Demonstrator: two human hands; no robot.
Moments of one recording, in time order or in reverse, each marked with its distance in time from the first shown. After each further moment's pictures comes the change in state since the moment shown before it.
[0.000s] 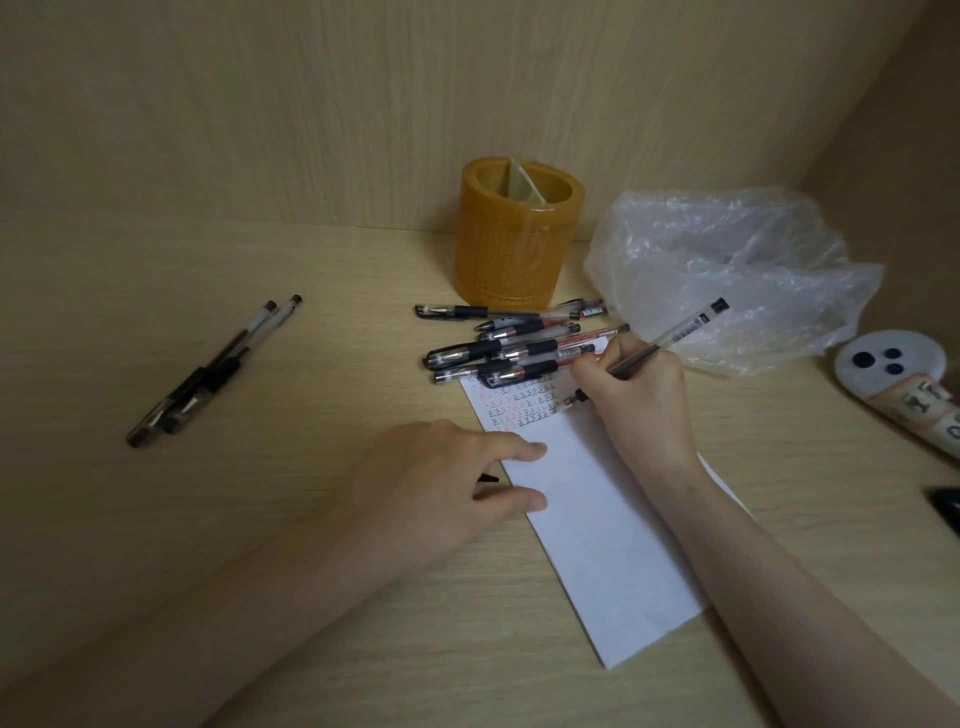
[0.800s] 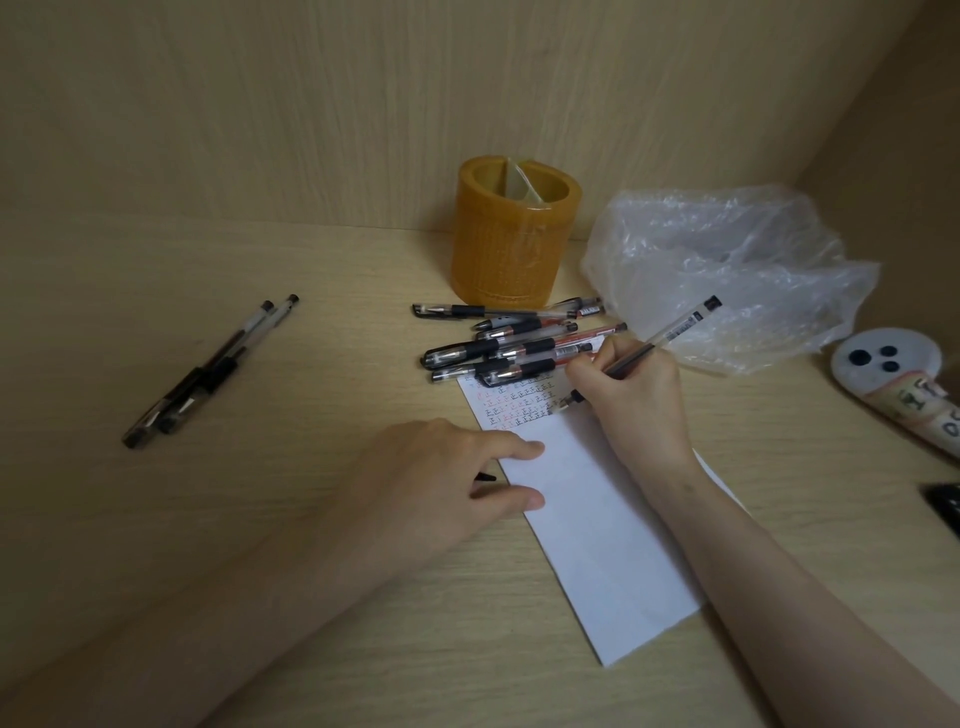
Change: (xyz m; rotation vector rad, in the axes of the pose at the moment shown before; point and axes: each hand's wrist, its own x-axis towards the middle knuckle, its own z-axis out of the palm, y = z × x) left_hand 0.000 0.002 0.001 -0.027 0.012 -0.030; right_hand -0.001 -0.002 0.001 -0.009 -0.016 -0.008
